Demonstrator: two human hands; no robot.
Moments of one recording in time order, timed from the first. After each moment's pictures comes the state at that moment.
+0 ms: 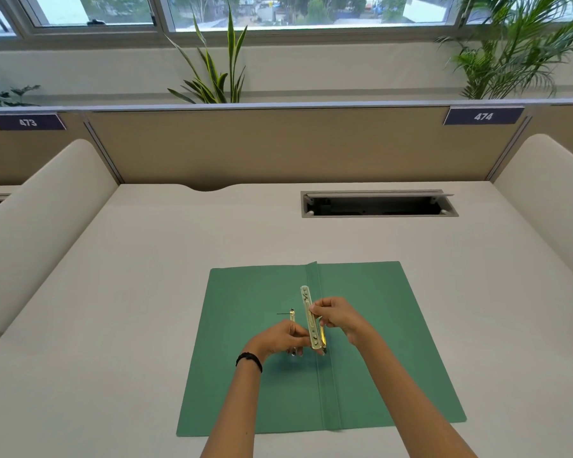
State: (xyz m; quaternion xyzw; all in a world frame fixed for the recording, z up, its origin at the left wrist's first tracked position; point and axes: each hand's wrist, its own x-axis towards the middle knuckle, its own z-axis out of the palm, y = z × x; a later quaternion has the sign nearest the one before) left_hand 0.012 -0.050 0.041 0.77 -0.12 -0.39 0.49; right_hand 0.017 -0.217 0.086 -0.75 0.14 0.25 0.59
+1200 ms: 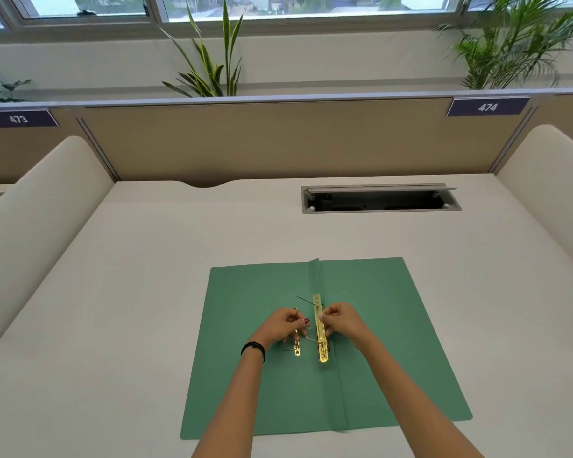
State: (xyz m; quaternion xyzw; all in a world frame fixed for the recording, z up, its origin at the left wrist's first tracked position) left_hand 0.033 -0.051 0.032 0.82 -0.02 -0.32 0.47; right_hand 0.022 -0.225 0.045 -0.82 0.13 0.22 0.50
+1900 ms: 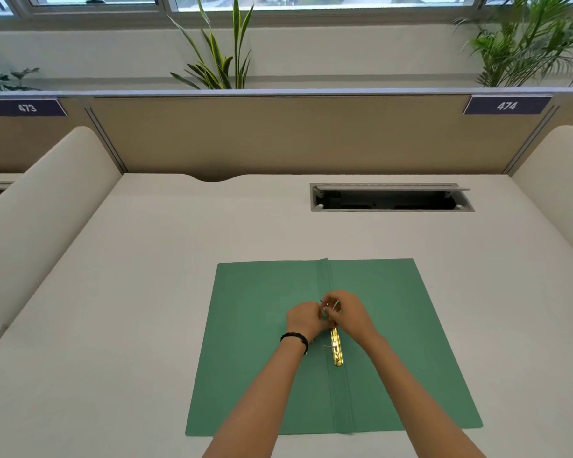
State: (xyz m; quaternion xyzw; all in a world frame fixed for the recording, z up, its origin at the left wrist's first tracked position) left_hand 0.040 -0.101 0.037 0.95 -0.04 -0.24 0.21; right_hand 0.031 -0.217 0.053 -0.93 -0.02 0.09 0.36
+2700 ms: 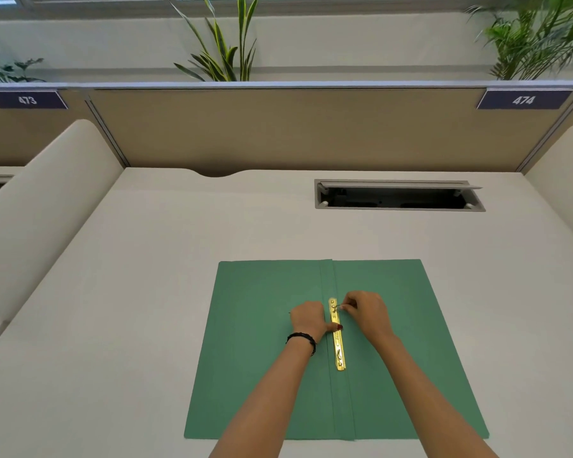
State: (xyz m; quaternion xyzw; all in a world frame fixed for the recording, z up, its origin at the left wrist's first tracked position) left_hand 0.044 -0.110 0.043 0.96 -0.03 -0.24 0.15; right_hand 0.040 -0.243 0.048 -0.96 0.02 0.04 0.28
